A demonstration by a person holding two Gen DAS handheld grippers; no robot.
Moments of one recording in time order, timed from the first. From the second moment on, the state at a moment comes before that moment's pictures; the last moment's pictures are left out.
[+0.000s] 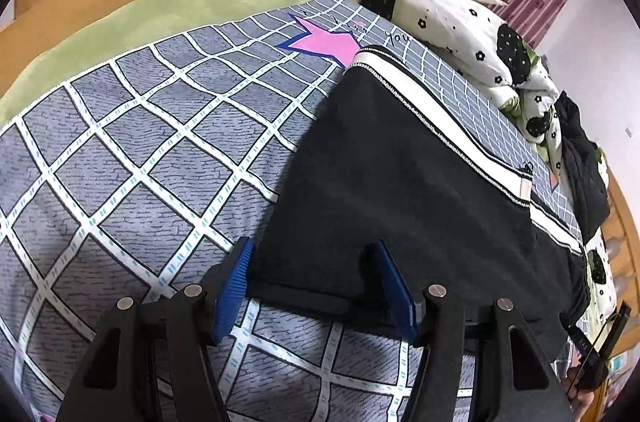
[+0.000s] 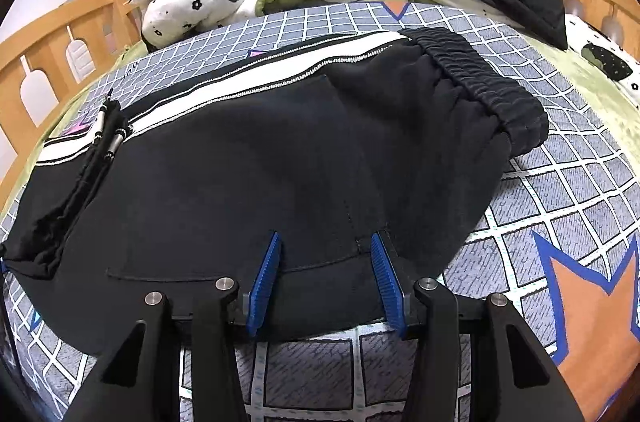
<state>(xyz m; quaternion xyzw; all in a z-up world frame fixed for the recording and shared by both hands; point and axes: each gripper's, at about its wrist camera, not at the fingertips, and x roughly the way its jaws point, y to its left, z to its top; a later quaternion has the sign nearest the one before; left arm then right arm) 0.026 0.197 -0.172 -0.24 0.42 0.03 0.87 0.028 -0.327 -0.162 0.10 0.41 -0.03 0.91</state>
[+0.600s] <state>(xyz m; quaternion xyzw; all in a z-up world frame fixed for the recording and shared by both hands) 0.016 0.185 -0.130 -0.19 0.39 0.02 0.90 0.029 -0.330 -0.161 0.12 0.42 -0.02 0.90</state>
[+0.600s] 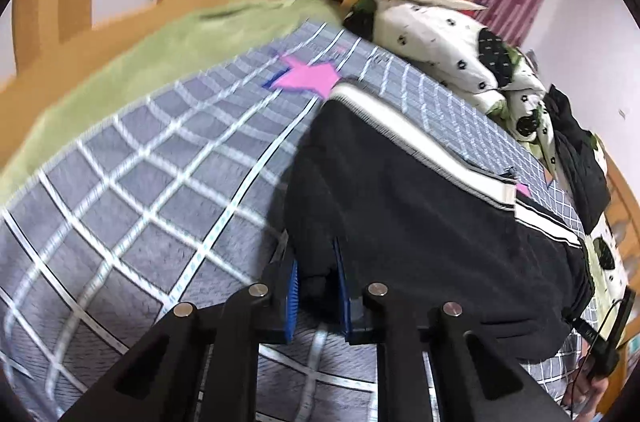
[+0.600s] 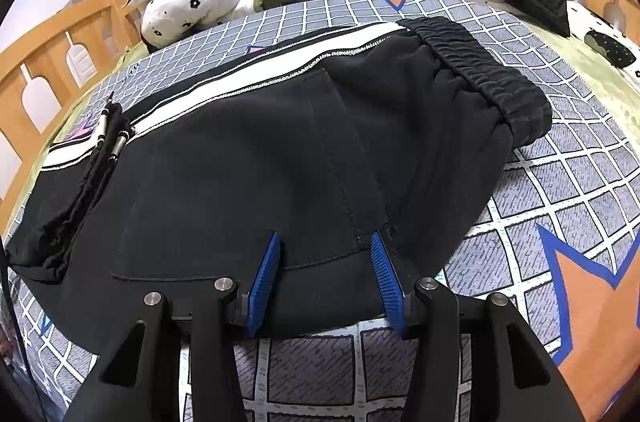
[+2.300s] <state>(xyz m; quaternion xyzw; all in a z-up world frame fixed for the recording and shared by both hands) -0.015 0.070 -0.143 -0.18 0.43 -0.15 0.87 0.026 -0.268 -0.143 0.35 0.41 0.17 0.83</state>
